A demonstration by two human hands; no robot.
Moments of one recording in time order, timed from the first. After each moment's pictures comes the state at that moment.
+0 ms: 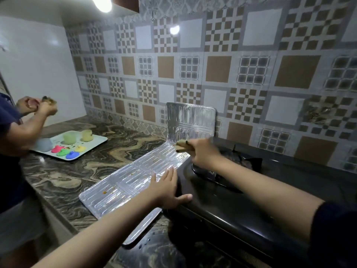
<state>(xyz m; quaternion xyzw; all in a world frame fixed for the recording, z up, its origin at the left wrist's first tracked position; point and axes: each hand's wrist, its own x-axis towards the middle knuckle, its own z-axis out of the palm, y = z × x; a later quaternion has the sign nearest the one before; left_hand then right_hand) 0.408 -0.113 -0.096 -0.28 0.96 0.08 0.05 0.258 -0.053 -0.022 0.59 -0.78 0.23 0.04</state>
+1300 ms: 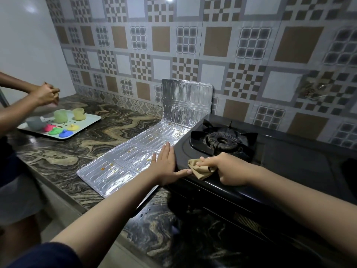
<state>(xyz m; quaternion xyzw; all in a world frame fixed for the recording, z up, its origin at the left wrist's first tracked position) 0.410 -0.117 -0.124 -0.28 0.95 0.15 -0.02 0.265 0.051 -0.071 0.64 -0.76 0.08 -0.11</state>
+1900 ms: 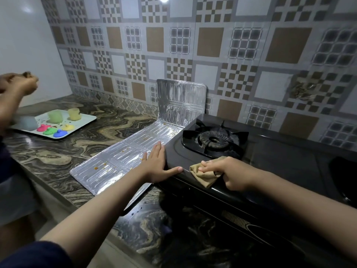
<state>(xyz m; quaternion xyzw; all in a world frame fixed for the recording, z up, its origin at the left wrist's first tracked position) 0.413 -0.117 -0.124 -0.29 0.94 0.16 -0.01 0.251 0.088 -0.074 0.65 -0.74 0.10 -0.12</state>
